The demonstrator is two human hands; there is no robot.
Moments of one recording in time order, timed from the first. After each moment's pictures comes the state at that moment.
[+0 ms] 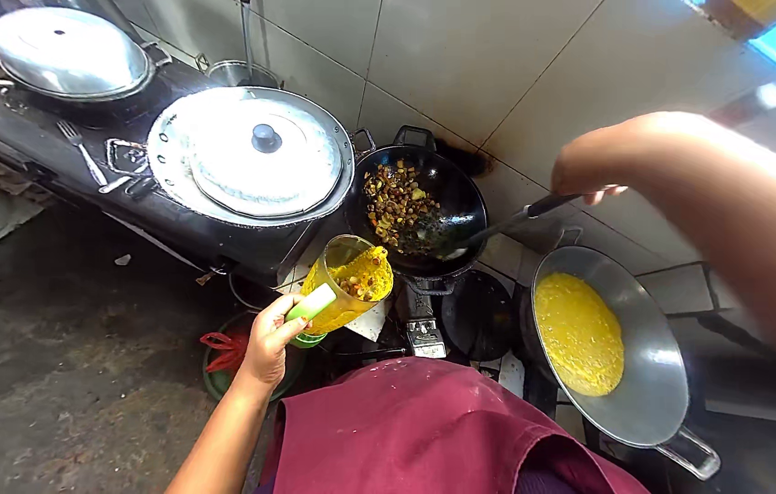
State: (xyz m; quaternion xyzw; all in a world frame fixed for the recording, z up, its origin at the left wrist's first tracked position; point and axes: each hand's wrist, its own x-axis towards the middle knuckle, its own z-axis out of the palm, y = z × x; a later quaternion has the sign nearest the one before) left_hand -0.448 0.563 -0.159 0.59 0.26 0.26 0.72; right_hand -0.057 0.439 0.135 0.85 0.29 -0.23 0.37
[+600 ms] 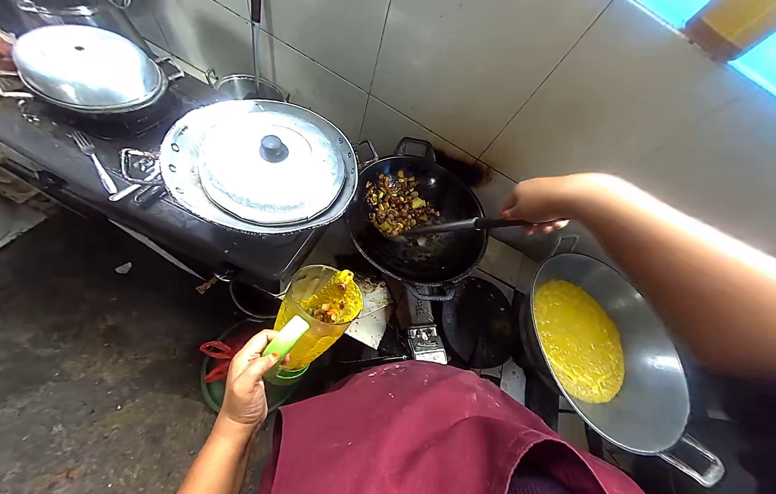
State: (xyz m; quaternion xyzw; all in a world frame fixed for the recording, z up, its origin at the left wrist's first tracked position) left_hand -0.497 0.550 -0.185 0.54 0.30 0.30 0.72; right_hand -0.076 0.444 0.095 0.88 0.25 -0.32 0.24
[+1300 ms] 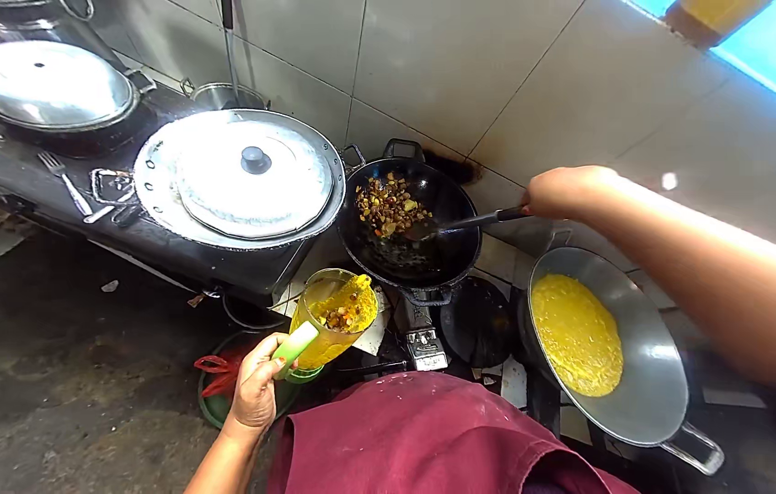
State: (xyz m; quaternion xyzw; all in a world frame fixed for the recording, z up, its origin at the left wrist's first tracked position) left_hand -0.472 0.558 -0.189 0.53 0.25 0.29 0.76; right_hand -0.052 0.426 0.096 0.87 0.29 -0.17 0.37
